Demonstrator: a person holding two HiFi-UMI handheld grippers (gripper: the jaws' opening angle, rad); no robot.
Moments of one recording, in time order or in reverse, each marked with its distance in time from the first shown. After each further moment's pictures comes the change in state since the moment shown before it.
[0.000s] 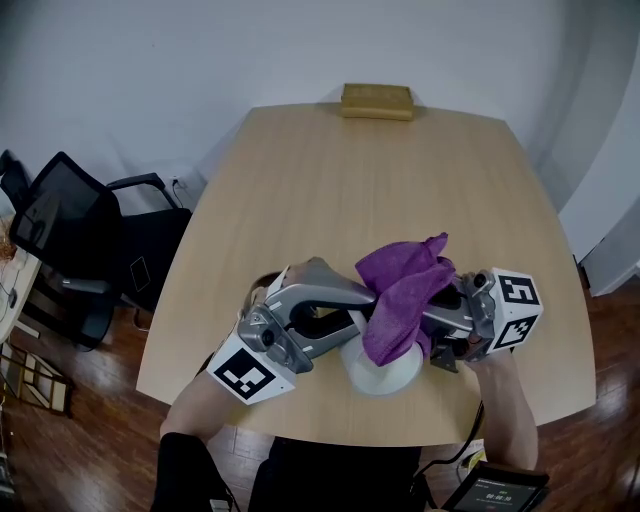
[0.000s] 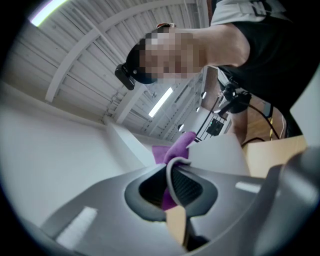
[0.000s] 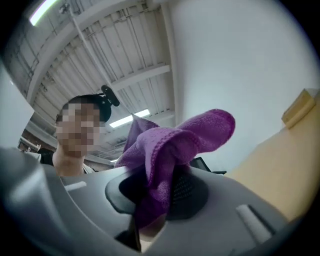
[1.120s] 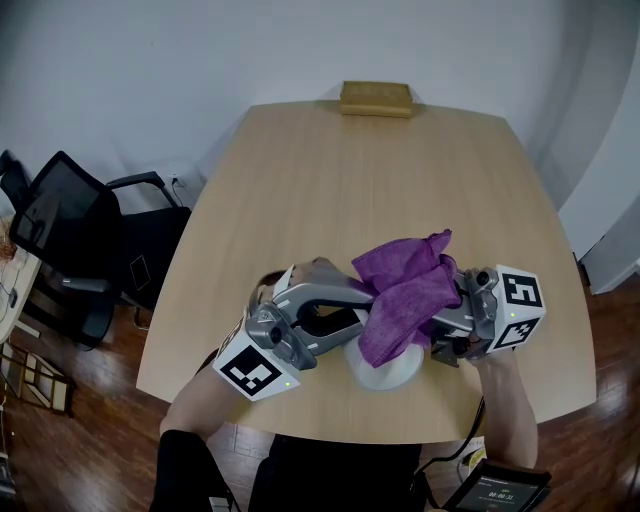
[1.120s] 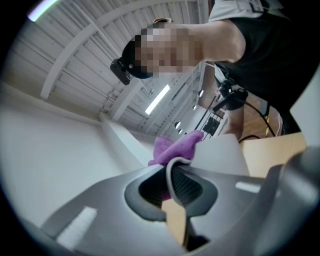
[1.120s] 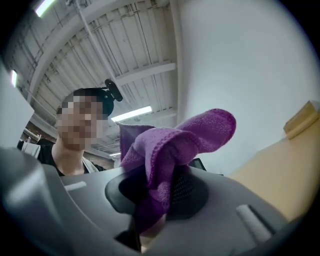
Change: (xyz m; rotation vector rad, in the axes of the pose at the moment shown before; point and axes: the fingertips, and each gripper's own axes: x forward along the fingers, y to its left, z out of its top) left arm 0.003 -0.016 -0.012 -0.025 0.003 -0.039; right arm 0.001 0.004 0.001 -0.076 0.026 -0.002
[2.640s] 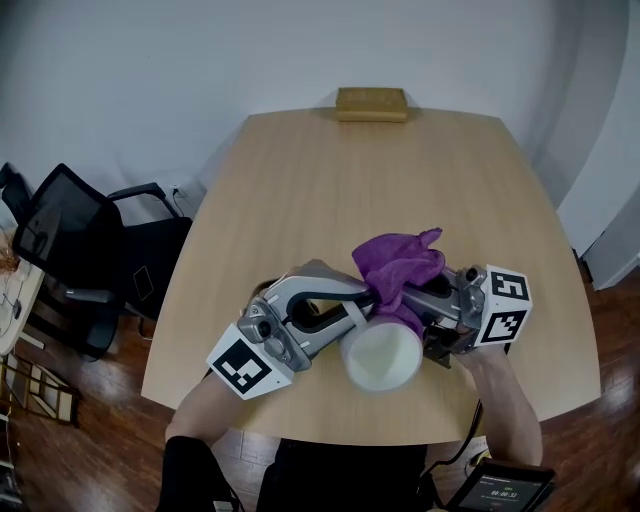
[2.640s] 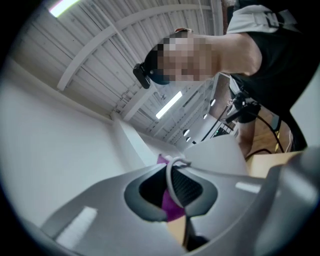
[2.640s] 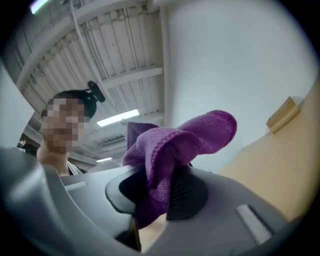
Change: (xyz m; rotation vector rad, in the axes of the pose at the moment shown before) left arm -0.006 0.023 0.008 -0.118 -0.043 0.072; right arm -0.003 -0.031 -0.011 0.095 -0.037 -0.147
